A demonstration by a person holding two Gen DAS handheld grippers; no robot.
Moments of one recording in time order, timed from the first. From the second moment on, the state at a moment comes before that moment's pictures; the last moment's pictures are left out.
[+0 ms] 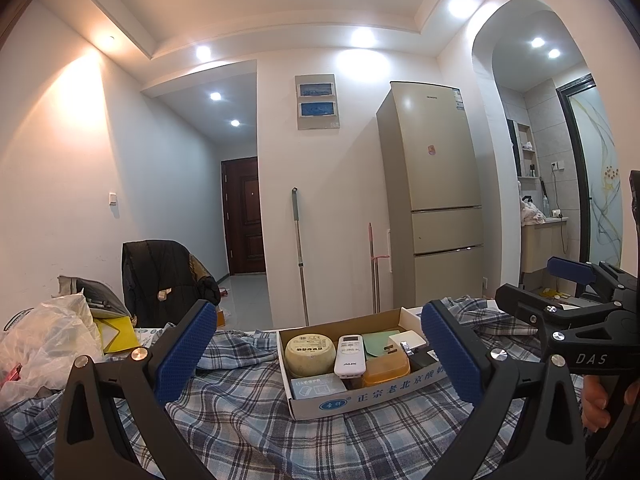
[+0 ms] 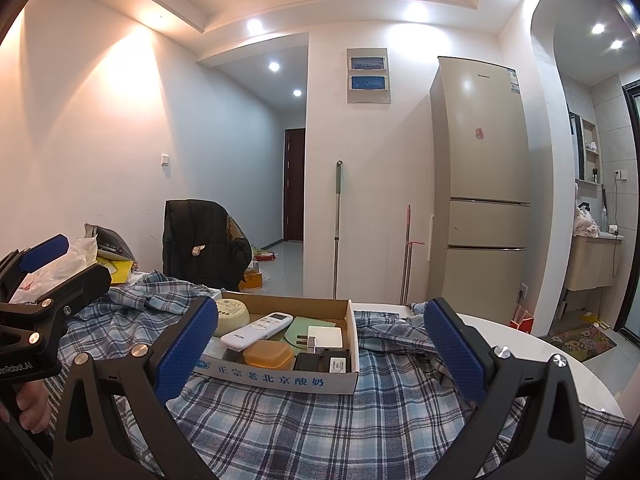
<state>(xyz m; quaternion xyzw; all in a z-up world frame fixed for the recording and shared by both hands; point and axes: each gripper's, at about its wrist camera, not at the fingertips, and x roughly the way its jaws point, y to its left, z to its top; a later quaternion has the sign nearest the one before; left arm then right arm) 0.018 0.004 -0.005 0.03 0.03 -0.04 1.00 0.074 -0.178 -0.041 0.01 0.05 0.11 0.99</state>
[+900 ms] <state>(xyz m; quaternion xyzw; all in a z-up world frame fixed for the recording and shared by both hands) 0.017 0.002 -0.004 0.03 0.02 -0.04 1.00 0.074 -0.179 -0.041 0.01 0.05 0.11 0.99</state>
